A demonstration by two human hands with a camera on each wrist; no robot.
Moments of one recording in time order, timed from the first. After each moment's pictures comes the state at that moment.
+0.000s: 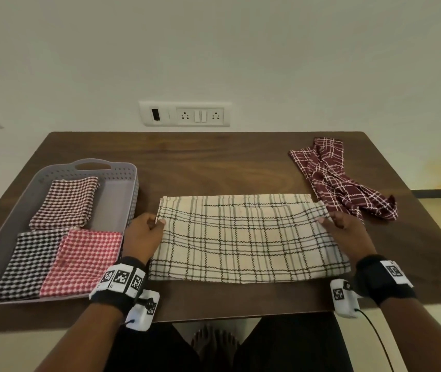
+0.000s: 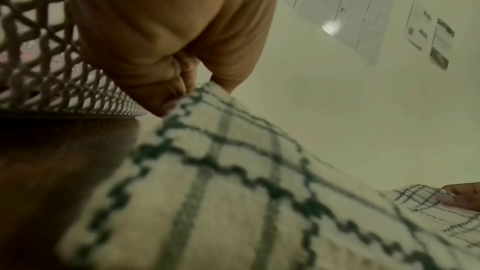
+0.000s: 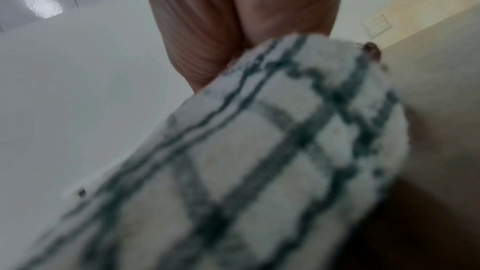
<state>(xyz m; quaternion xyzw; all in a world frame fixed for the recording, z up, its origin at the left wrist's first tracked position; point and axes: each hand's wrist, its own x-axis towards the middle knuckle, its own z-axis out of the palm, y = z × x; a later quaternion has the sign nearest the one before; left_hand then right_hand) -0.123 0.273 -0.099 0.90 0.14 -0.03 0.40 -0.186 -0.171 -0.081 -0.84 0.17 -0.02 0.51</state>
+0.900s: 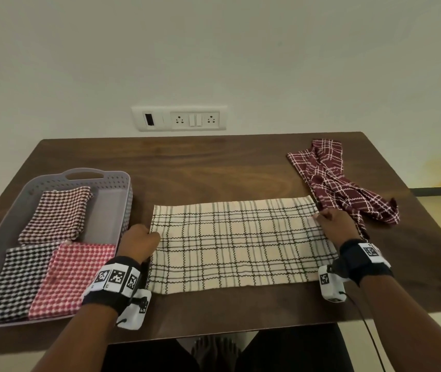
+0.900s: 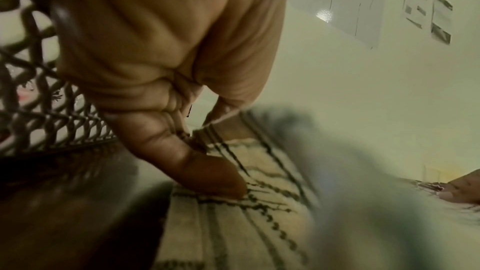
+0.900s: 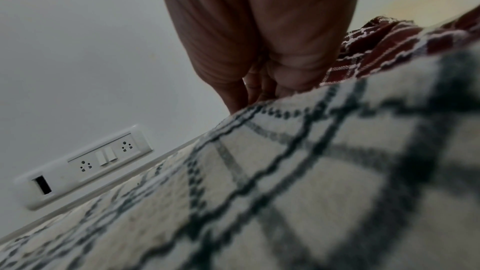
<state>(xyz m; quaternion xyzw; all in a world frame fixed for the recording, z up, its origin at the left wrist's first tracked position) -0.095 0.280 -0.099 0.90 0.16 -0.17 0.36 -0.128 -0.181 -0.104 -0.89 0.26 0.00 0.36</state>
